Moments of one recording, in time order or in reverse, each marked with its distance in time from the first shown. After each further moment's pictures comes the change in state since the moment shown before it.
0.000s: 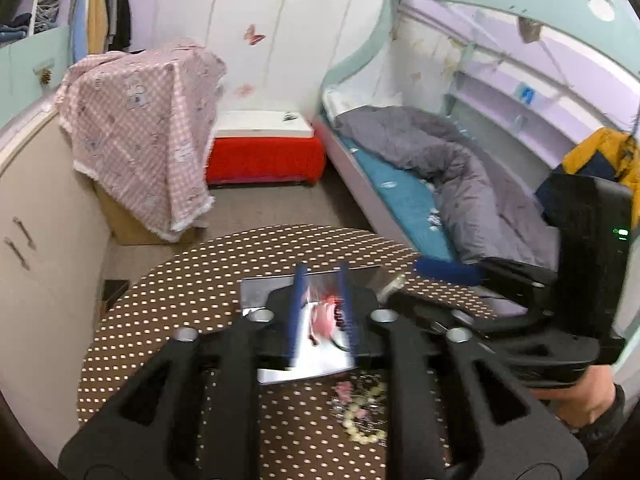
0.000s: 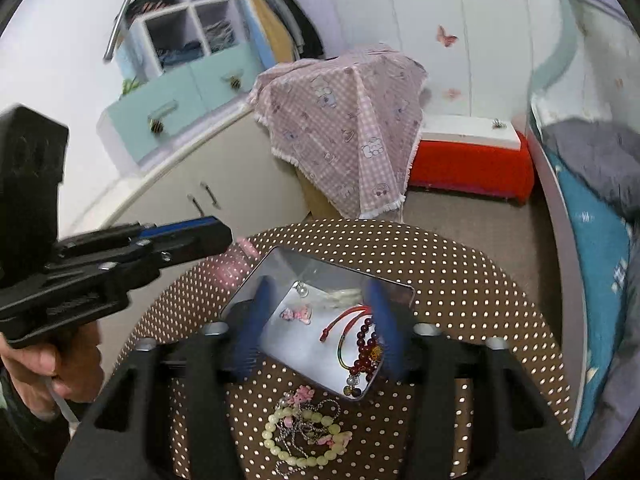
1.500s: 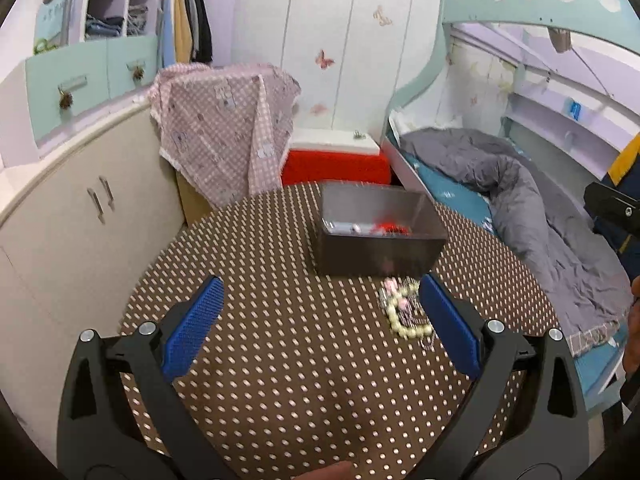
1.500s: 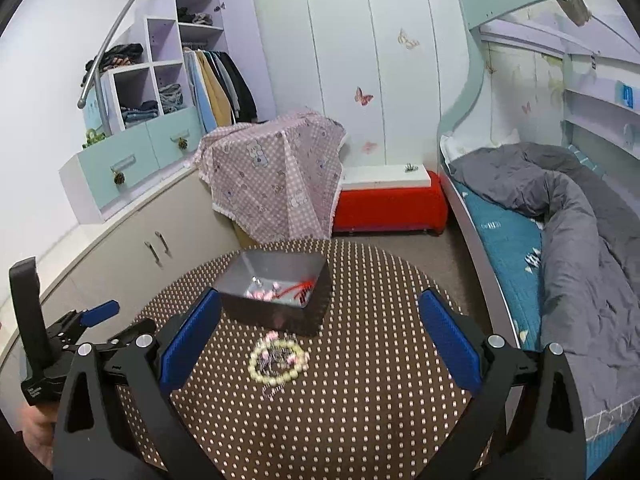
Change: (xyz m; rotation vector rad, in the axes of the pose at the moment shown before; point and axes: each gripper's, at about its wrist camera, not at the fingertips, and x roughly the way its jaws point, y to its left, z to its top) left arm -0.089 -0.019 -0.128 -0.064 -0.114 0.243; right arm -0.132 0.036 -0.079 0.056 -0.190 -0.254
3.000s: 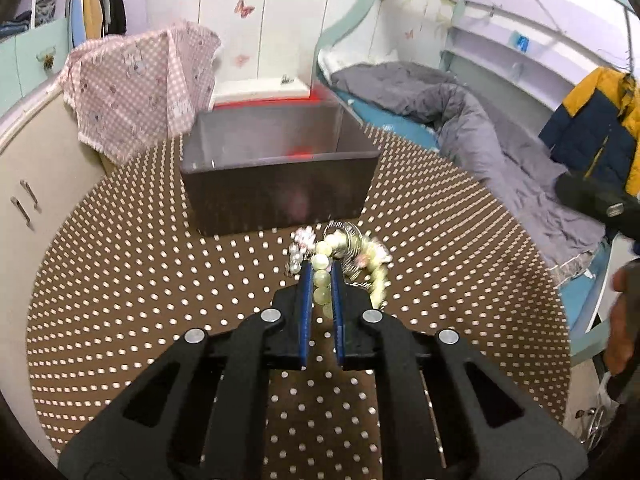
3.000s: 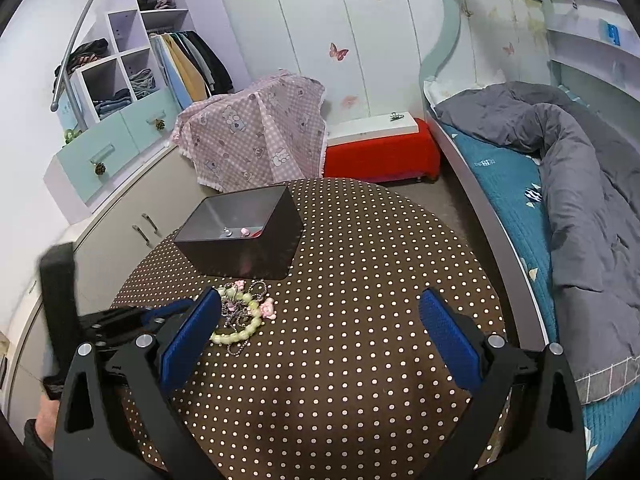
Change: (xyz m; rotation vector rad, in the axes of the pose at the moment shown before) left arm 0.066 -0.049 -0.018 0.158 0.167 -0.213; right arm 0.024 -0.040 -0.037 0.113 0.115 0.010
